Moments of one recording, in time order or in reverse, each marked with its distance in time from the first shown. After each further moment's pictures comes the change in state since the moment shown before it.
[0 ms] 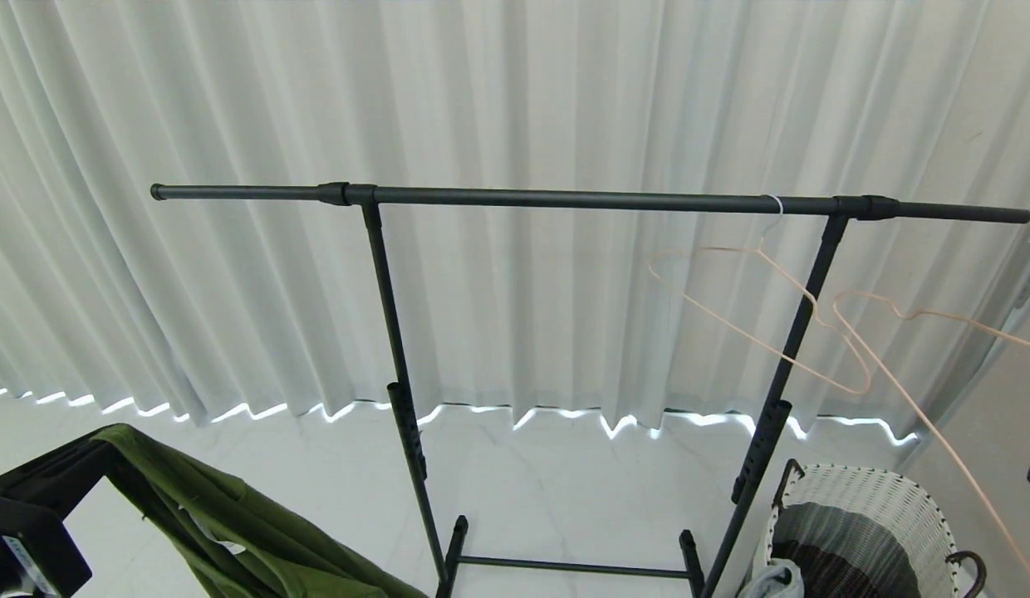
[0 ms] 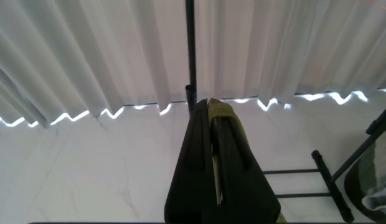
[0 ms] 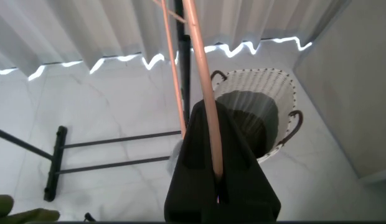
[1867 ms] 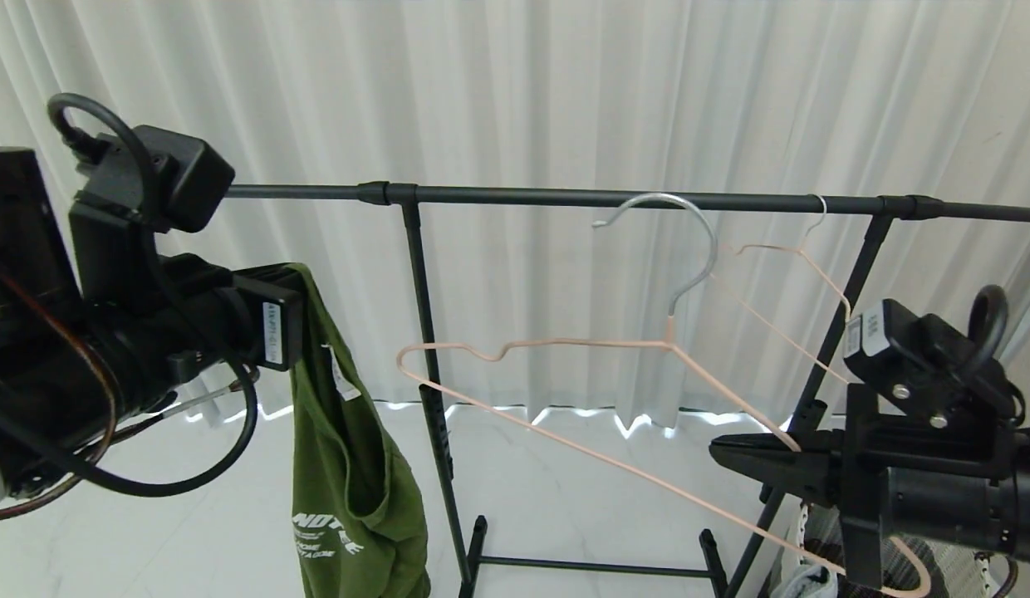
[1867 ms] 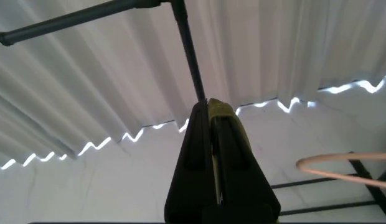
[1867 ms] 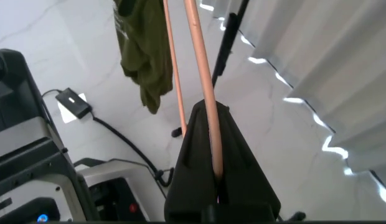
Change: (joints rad) left arm -0.320 0.509 -0.495 0.006 0.302 0.124; right arm 0.581 0.400 -0.369 -0.021 0.546 -0.311
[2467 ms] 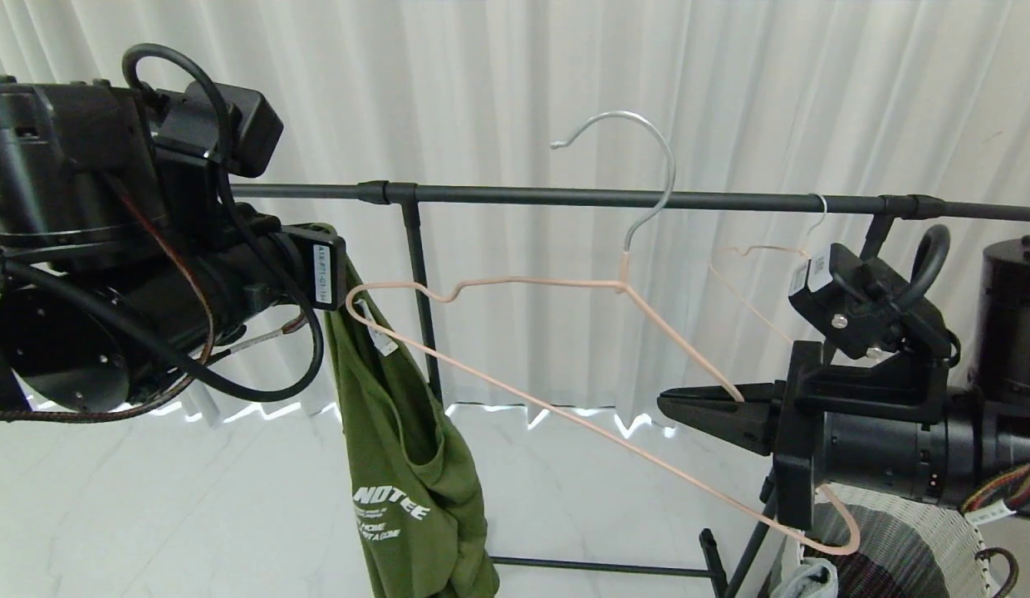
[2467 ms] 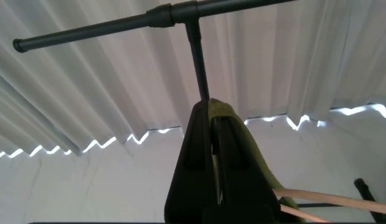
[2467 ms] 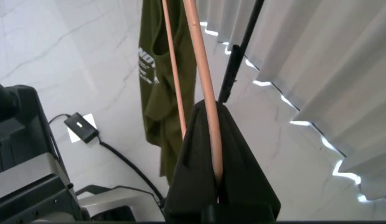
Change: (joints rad) left arm -0.014 0.134 -0.163 -0.001 0.099 -0.034; right arm 0.039 0.100 -0.099 -0.093 0.000 0.053
